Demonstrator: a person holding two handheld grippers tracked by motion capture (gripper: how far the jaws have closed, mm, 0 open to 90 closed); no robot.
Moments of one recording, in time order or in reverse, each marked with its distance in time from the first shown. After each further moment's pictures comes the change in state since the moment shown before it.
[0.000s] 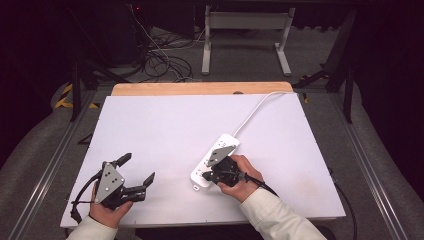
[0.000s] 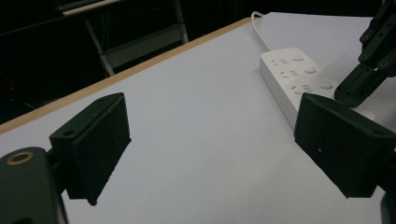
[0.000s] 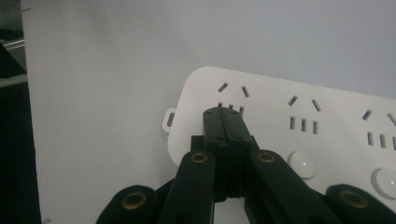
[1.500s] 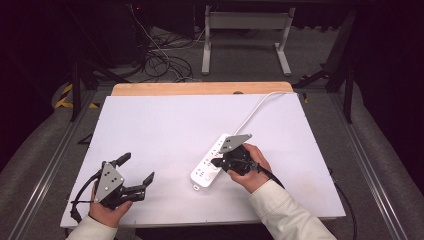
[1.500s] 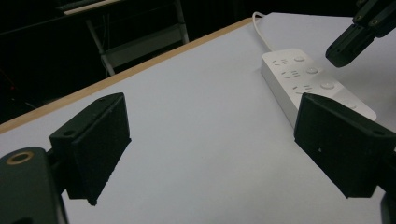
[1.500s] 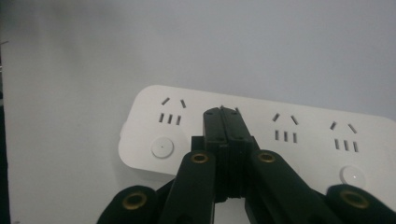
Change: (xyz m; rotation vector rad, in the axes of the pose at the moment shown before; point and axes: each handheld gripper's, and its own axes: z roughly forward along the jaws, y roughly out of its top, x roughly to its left) left arm 0.002 0.000 0.000 0.001 0.003 0.000; right arm -0.028 -0.001 -0.030 -0.080 -0.076 0.029
